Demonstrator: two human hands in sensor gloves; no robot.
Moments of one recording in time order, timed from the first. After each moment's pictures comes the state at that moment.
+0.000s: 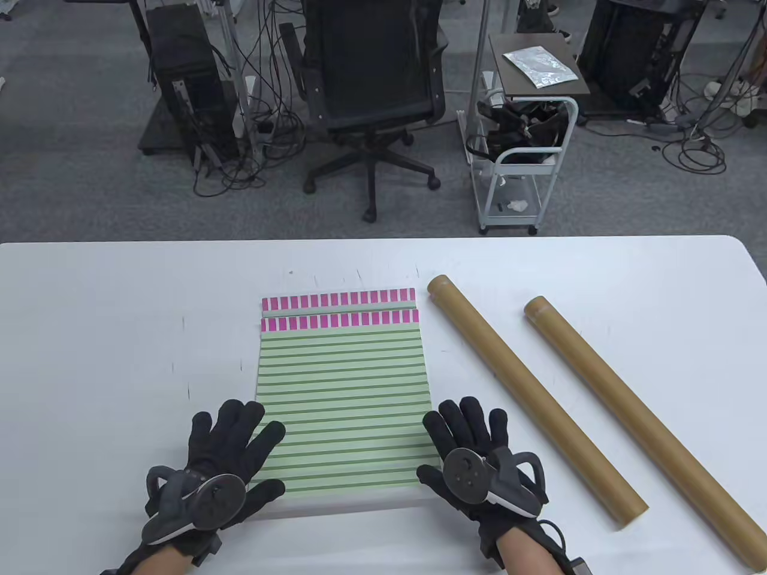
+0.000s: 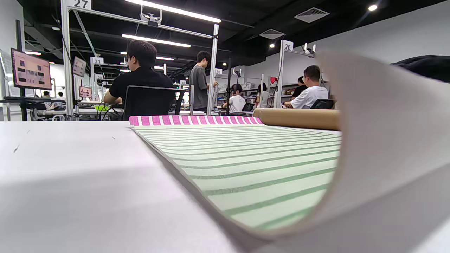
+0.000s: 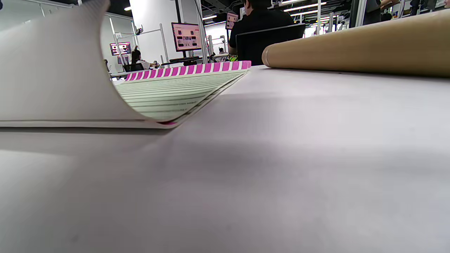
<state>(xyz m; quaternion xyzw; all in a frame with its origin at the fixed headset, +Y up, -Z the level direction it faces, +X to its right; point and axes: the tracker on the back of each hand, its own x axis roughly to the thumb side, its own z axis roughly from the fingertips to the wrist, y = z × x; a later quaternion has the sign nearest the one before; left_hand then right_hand) -0.261 -0.725 -0.248 0.07 -0.19 0.04 0.98 0.115 -0.749 -0.278 0.17 0.02 0.98 0.08</state>
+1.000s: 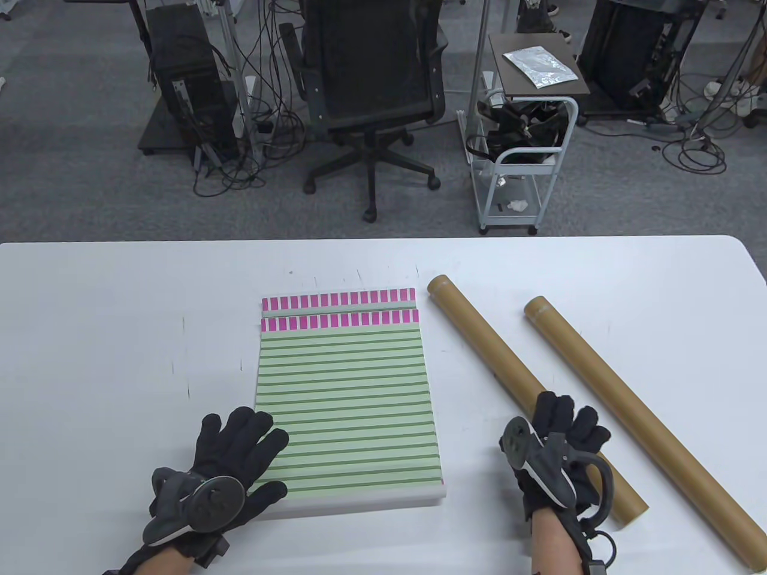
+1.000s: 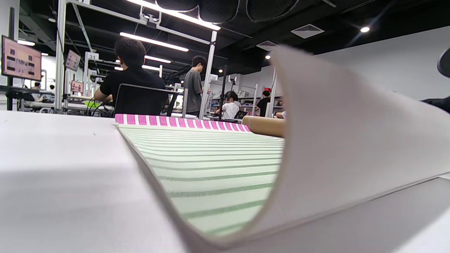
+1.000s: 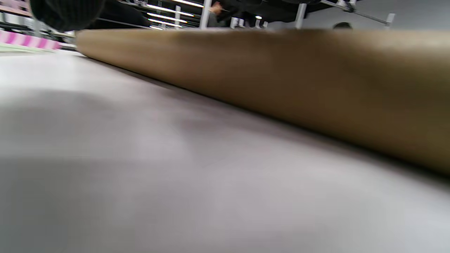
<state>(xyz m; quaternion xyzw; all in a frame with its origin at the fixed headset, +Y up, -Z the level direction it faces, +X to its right) -0.260 -0.726 -0.248 0.07 -0.20 0.09 0.97 0.212 -0.757 -0.302 -0.17 0.00 0.98 -0.05</state>
